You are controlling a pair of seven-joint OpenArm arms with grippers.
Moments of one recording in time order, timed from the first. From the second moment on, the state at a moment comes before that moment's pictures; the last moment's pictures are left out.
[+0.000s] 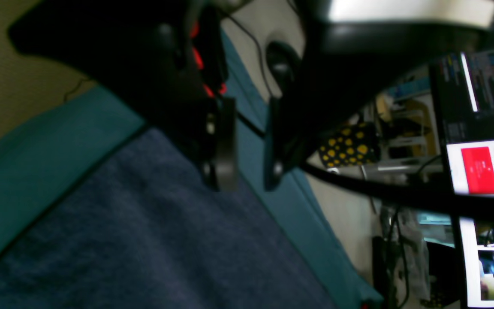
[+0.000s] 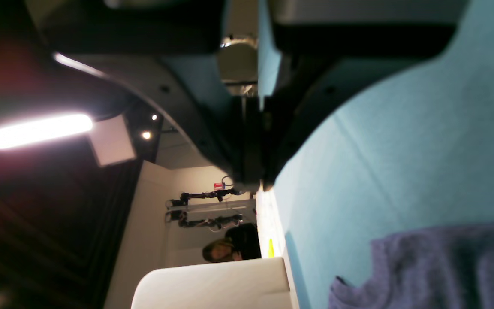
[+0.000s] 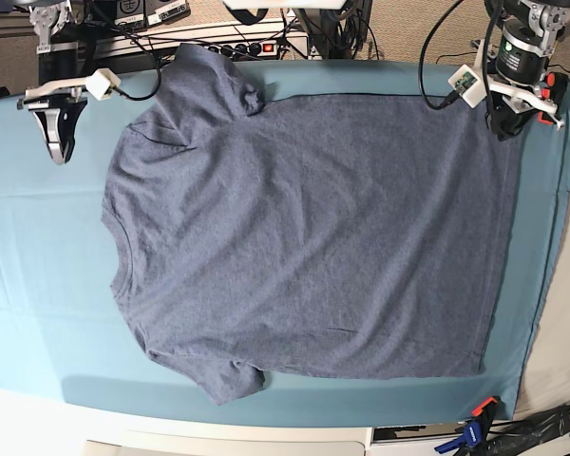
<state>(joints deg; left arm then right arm) 52.2 -38.8 -0.1 126.7 28.7 -1.2 26.8 -42.0 35.2 9.0 89.8 -47.0 -38.5 9.6</state>
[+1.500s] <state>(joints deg) 52.2 -40.6 0.0 126.6 27.3 -5.7 28.0 -35.6 47.6 -0.3 107.3 -45.2 -6.2 -13.6</state>
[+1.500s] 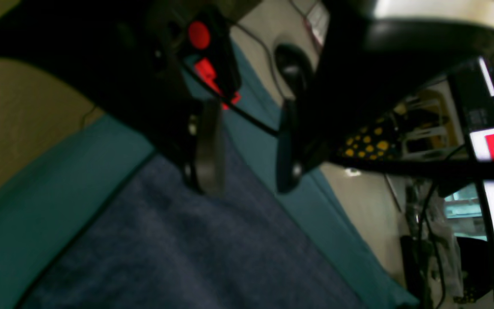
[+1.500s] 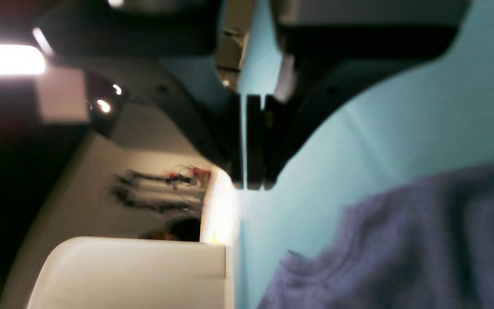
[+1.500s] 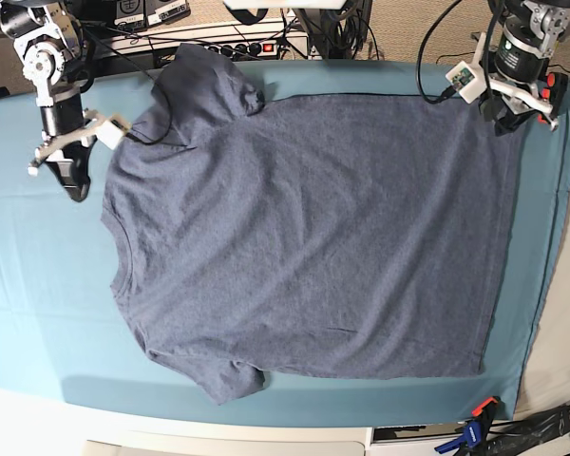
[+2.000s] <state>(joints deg) 52.3 -40.6 0.0 126.6 27.1 -8.3 27.8 -35.7 48.6 -0.4 122.3 -28.8 25.0 -28.8</state>
